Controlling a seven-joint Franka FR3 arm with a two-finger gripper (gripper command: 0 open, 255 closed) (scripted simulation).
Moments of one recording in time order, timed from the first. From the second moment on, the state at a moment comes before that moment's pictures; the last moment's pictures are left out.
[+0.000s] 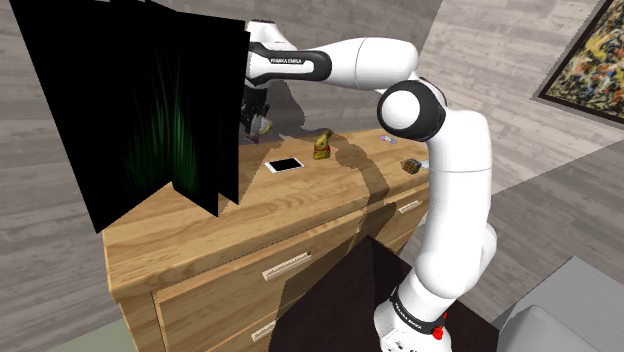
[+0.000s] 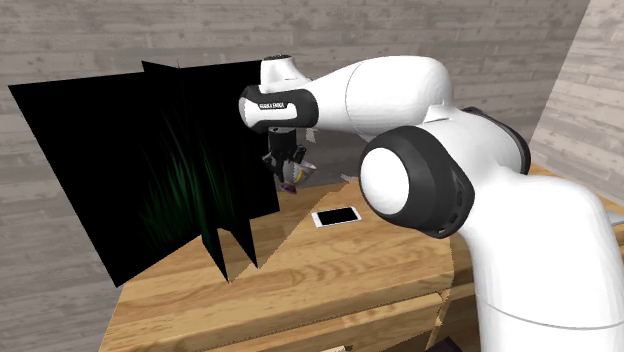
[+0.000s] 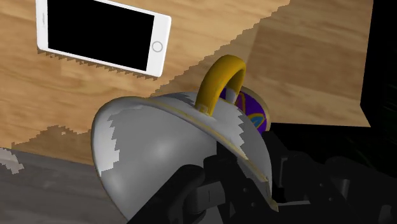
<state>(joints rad) -0.13 0.50 0.22 -1.32 -0.17 1.90 0.03</state>
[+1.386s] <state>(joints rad) -0.32 0.20 0.17 -1.64 -0.07 1.94 -0.21</state>
